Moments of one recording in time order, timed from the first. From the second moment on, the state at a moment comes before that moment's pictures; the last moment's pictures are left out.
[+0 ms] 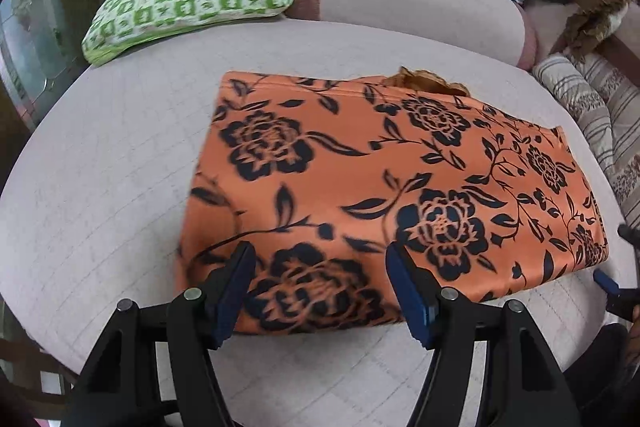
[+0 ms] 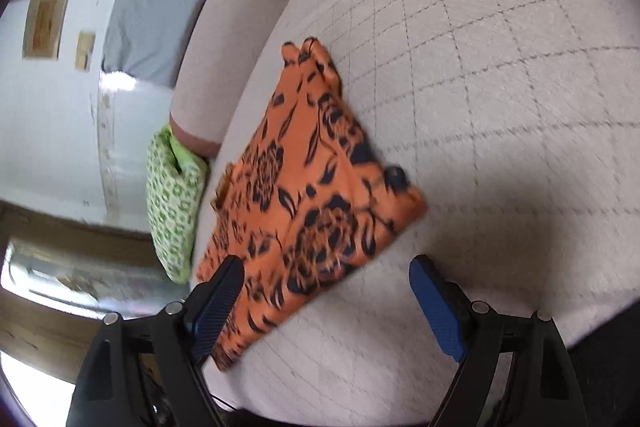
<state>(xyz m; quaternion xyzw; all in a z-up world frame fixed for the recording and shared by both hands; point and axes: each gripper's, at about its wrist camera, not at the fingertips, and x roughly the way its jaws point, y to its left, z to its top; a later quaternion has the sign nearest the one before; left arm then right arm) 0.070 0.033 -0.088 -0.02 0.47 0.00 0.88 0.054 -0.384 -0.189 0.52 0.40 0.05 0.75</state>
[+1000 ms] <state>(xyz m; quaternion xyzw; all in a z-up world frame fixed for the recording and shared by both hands) 0.107 -0.019 -0.116 0.07 0.45 -0.02 0.89 0.112 -0.421 -0.131 0.38 0.39 0.04 0.84</state>
